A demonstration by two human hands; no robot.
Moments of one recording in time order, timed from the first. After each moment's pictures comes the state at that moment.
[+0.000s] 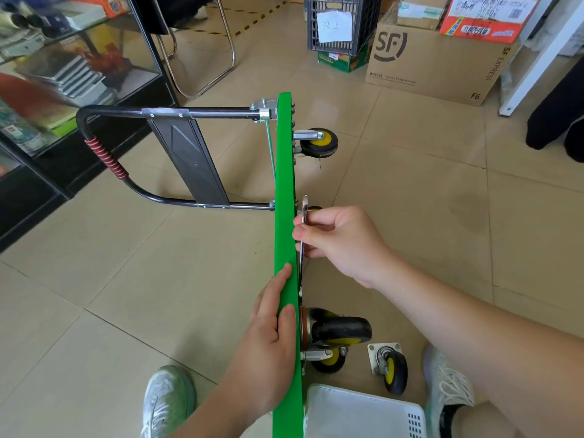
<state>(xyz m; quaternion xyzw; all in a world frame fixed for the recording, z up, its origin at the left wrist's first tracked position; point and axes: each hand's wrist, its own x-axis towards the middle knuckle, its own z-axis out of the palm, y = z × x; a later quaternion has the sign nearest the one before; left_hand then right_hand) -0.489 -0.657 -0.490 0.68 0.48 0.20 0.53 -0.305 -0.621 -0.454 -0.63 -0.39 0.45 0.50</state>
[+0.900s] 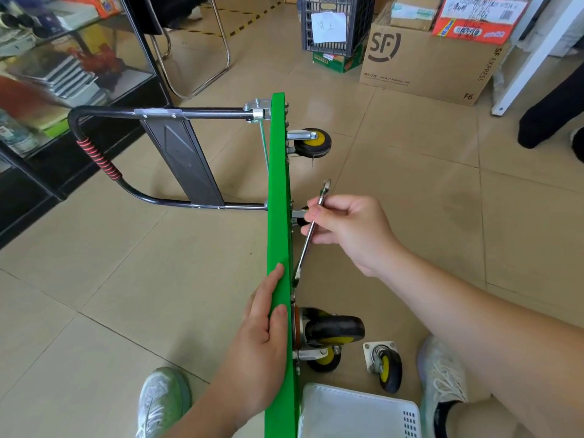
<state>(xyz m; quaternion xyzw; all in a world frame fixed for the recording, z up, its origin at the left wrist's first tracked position) -0.492 -0.656 -0.495 0.68 0.48 0.19 0.52 -0.285 -0.620 -0.450 -0.61 -0.31 0.45 0.58</state>
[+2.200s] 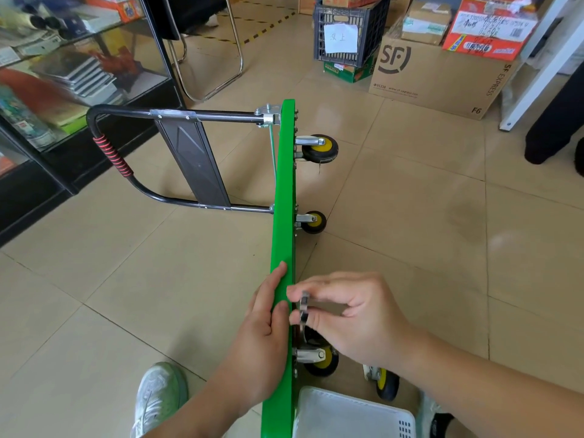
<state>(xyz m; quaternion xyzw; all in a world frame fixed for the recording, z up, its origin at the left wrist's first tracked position) -0.489 -0.658 -0.499 0.66 0.47 0.22 0.54 -0.324 -0.704 -0.467 -0.50 -0.63 0.26 0.54</state>
